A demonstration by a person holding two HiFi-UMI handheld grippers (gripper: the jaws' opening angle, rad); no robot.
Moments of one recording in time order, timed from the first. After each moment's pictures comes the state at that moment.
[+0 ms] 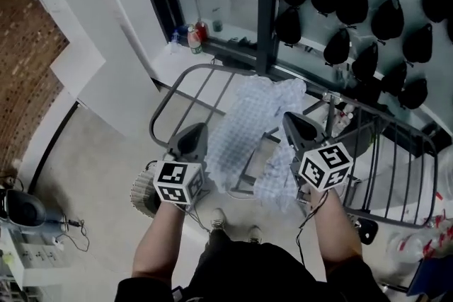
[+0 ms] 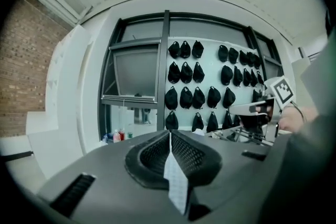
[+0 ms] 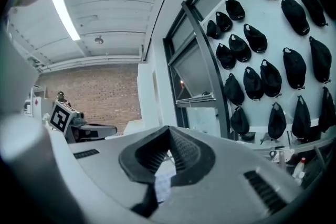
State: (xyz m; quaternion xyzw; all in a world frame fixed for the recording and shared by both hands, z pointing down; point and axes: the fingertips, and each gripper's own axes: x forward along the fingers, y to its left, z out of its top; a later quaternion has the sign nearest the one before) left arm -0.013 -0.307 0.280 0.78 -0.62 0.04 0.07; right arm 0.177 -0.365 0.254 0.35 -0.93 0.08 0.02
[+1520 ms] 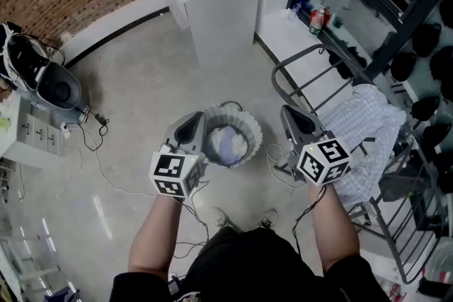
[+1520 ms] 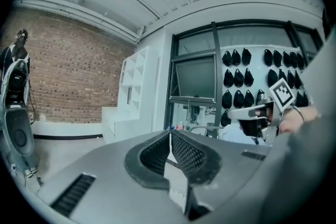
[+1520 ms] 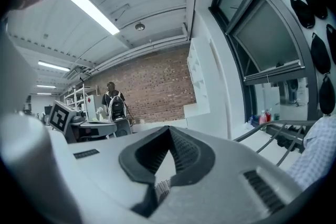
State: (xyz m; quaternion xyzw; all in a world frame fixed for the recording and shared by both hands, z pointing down) left arm -0.332 0.028 0.313 0.57 -0.82 0.02 0.09; right arm -0.197 -0.120 0.292 0.08 -0.99 0.10 0.08
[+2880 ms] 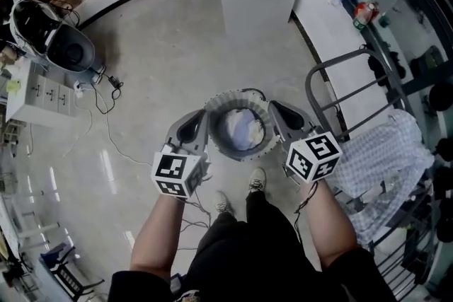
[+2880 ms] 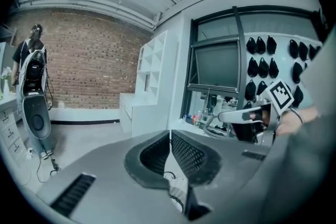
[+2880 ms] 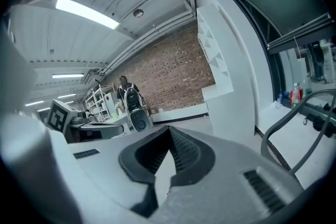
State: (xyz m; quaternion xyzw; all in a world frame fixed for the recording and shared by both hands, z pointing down) left arm -0.410 0.010 0.398 0.48 -0.86 0.03 0.16; right arm -0.334 -0.131 0.390 -0.04 -0.98 0.15 0.14
